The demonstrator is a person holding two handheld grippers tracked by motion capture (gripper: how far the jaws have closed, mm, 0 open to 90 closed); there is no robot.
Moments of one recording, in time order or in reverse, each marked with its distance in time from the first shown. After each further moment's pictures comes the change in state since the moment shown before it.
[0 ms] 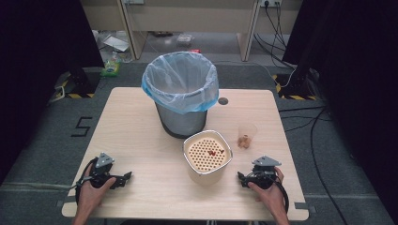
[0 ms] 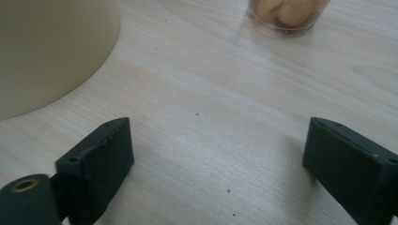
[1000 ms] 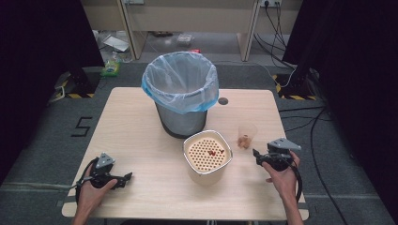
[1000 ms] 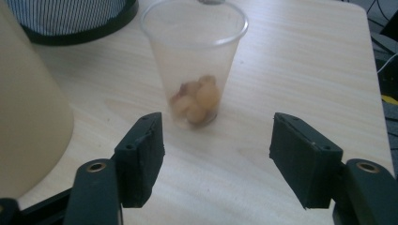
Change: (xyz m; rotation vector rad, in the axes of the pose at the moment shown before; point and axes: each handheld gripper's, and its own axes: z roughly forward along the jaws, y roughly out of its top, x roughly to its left) left arm -0.001 0.000 0.000 0.001 -0.020 0.020; right arm -0.042 0.052 -0.035 -0.135 -0.089 0.053
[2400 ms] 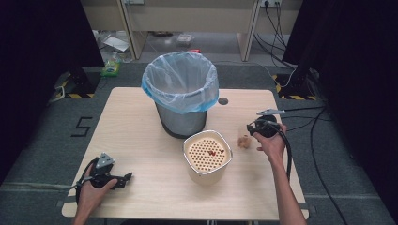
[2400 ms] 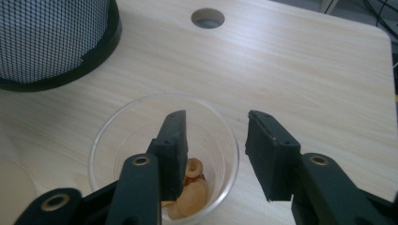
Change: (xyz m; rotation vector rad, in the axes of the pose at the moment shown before) left arm 0.000 0.000 0.000 0.001 0.001 0.001; right arm -0.013 0.077 0.064 0.119 0.019 -0.007
